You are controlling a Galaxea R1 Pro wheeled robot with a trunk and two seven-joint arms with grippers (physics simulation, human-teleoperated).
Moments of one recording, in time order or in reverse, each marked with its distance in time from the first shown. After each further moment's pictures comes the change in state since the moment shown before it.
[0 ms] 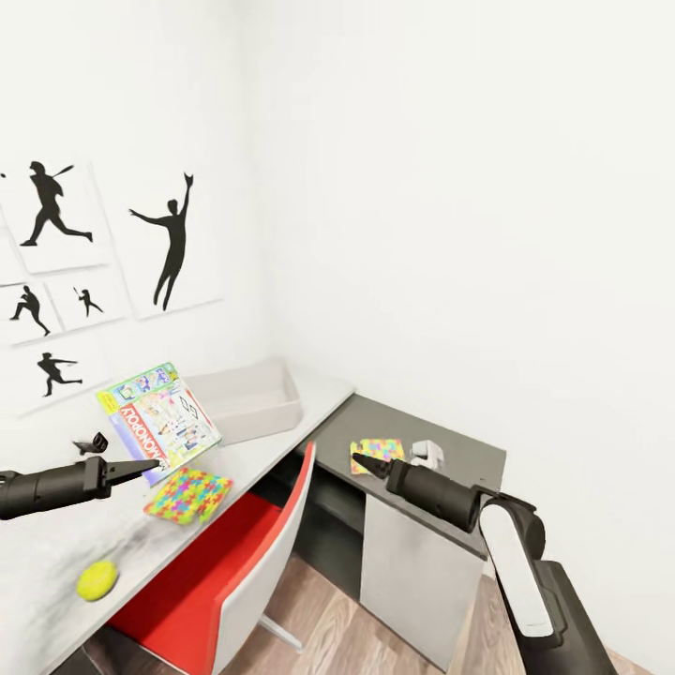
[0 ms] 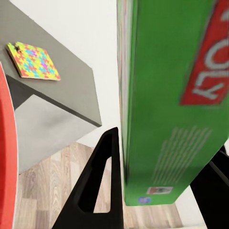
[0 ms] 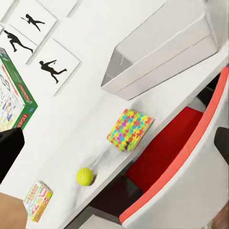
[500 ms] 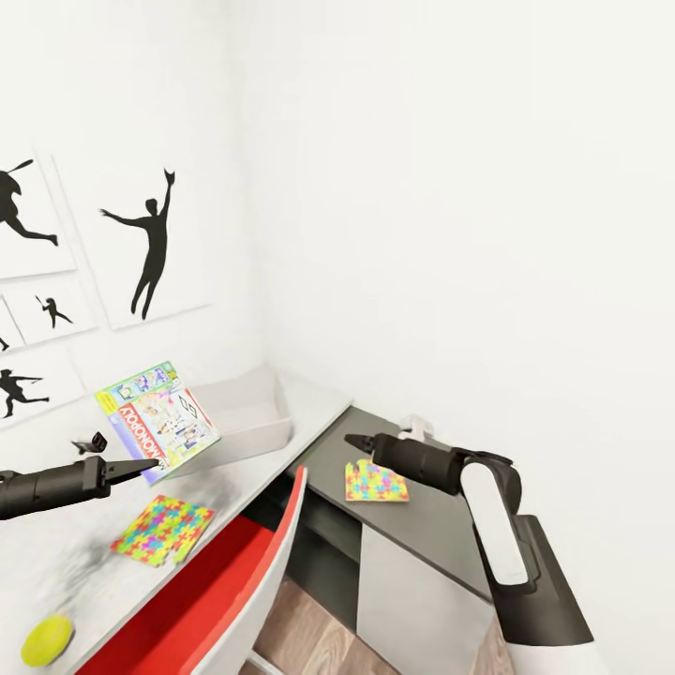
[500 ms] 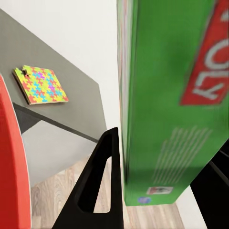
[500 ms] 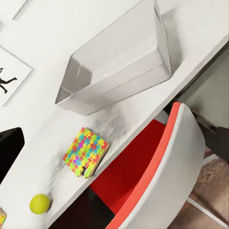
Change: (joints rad) left arm 0.000 0.000 0.005 0.000 0.001 -0.002 0.000; right arm -0.140 0.050 0.041 0.001 -0.022 0.135 -0.304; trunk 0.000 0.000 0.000
